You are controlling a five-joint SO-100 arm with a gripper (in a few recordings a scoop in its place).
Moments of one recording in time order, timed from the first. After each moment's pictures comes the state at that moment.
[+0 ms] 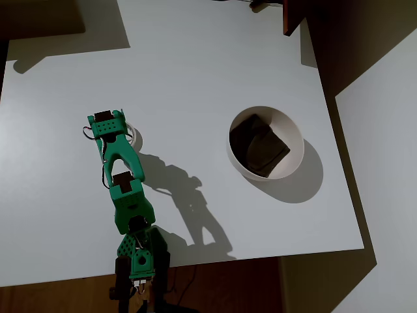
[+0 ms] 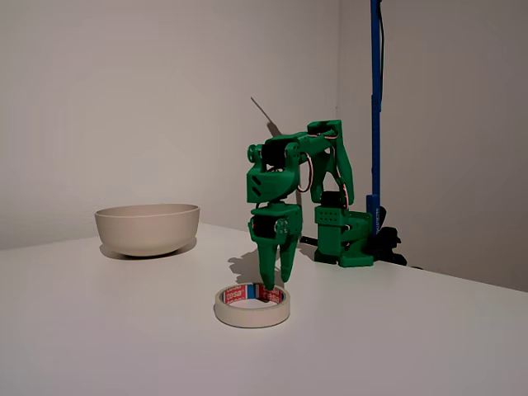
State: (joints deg) arm -14.9 76.6 86.7 75.4 9.8
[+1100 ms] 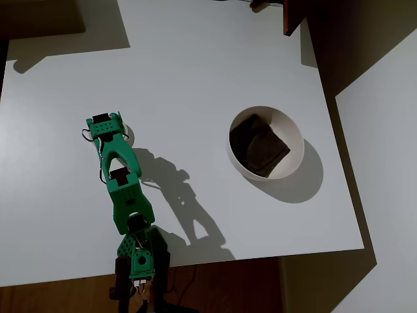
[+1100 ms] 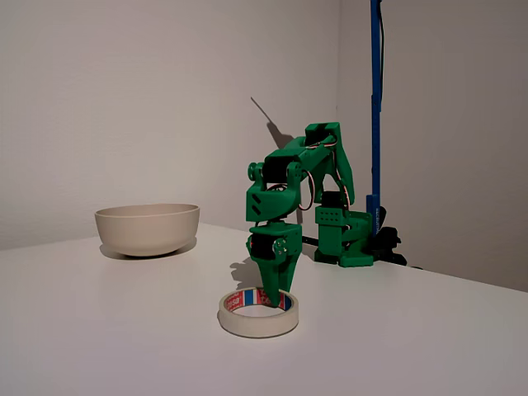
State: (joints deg) arm -16.6 71.4 86.3 66.4 12.5
